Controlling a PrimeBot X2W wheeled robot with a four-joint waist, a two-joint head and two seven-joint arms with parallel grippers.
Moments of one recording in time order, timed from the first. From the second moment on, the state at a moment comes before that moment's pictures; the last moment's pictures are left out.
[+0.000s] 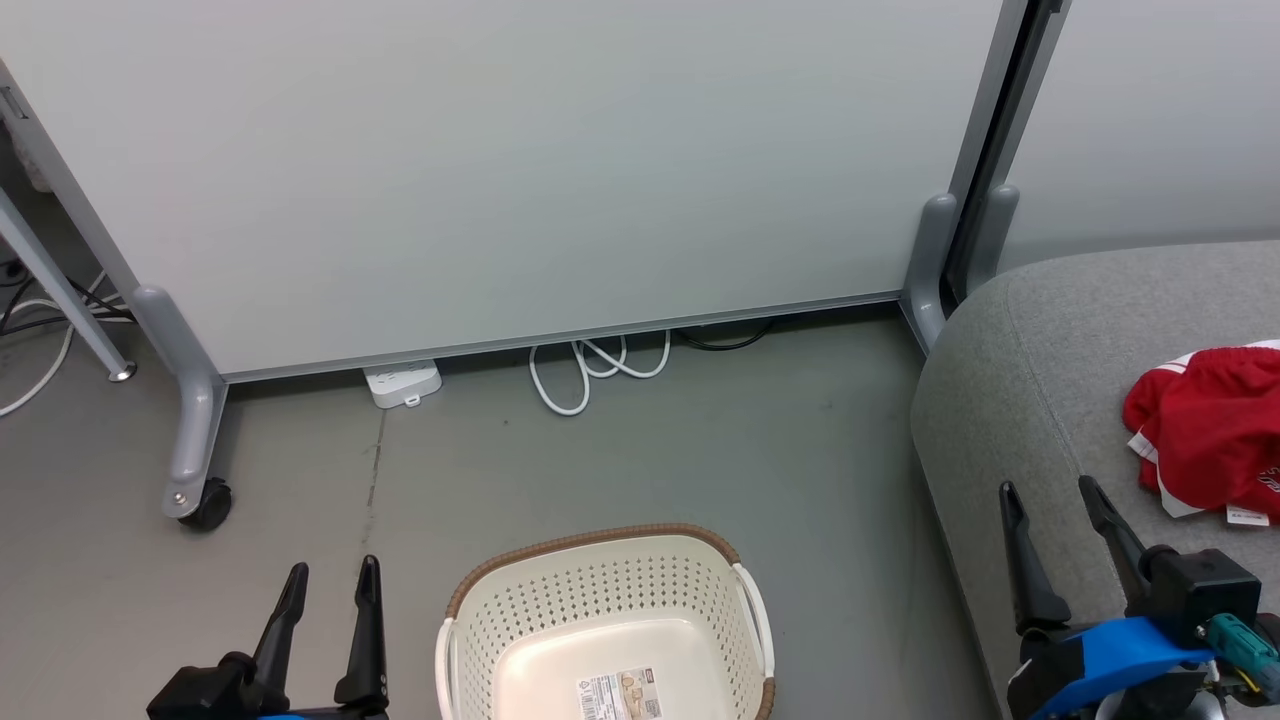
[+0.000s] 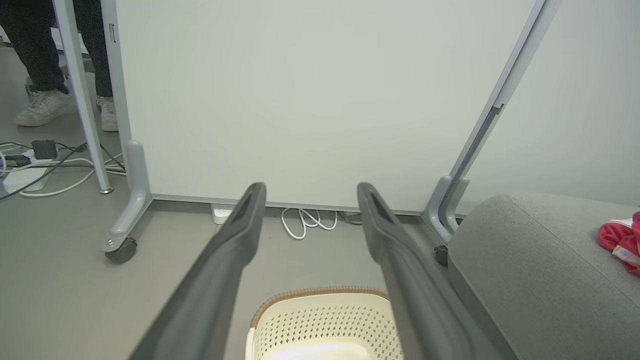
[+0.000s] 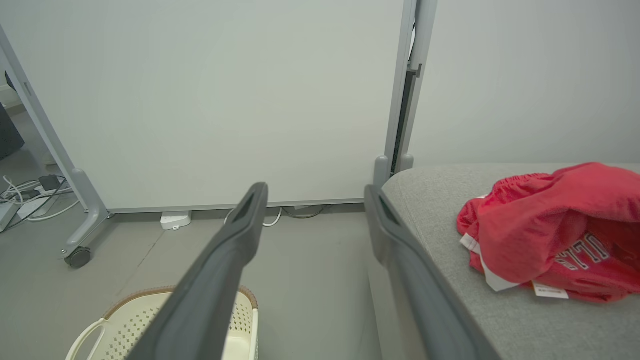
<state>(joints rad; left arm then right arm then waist) -0.02 0.06 -0.04 0.27 -0.30 -0.11 -0.26 0.02 -0.07 -0.08 0.01 0.04 0.13 0.00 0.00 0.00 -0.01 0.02</state>
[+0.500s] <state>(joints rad) -0.02 0.05 -0.02 0.29 -0.28 -0.12 -0.26 0.02 -0.06 -0.06 0.01 0.04 0.13 0.01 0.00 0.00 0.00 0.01</state>
